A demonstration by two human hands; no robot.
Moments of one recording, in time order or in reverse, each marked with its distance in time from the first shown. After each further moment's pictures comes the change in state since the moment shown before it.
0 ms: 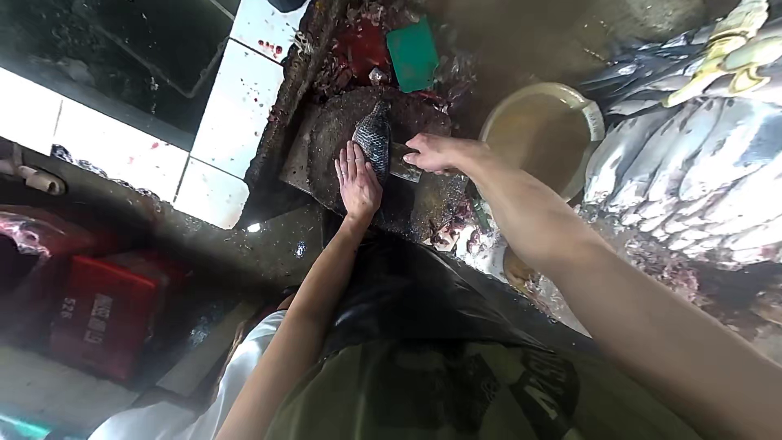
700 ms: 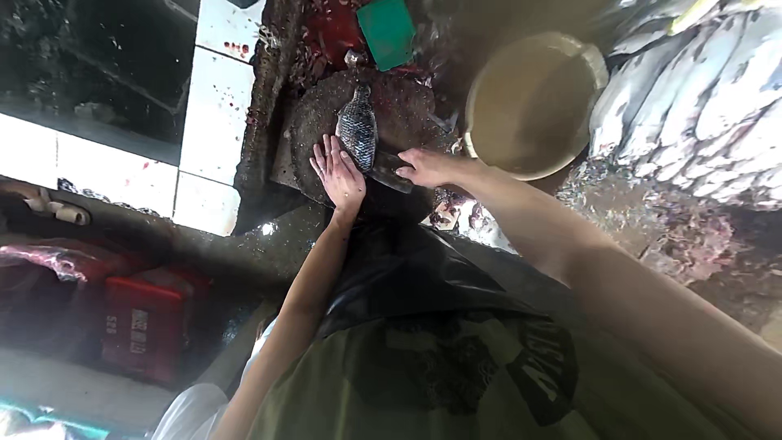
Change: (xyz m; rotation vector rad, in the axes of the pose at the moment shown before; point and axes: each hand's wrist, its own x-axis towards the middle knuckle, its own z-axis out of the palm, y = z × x) left_hand -0.001 -0.013 0.000 0.000 0.038 -0.031; right_hand -0.034 0.034 0.068 0.103 0.097 -0.183
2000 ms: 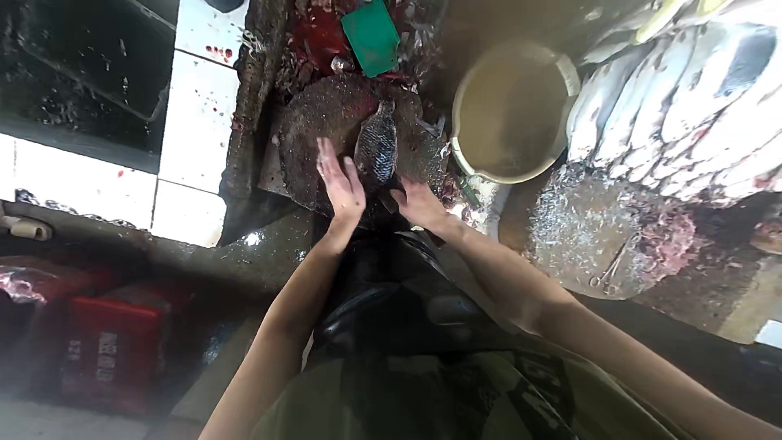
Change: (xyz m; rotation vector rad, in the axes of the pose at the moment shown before) left_hand -0.006 0.032 -0.026 -0.406 -0.016 0.056; right_hand -0.030 -0.012 0.086 0.080 0.423 0.243
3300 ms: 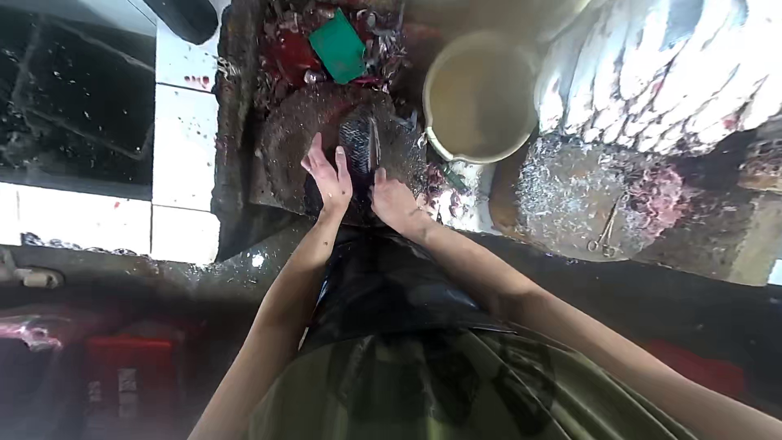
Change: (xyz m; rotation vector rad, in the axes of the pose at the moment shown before) left_hand 0.021 0.006 0.009 -0.090 -0.050 0.065; right_hand -0.024 -0.059 0.001 -0.143 0.056 0.207
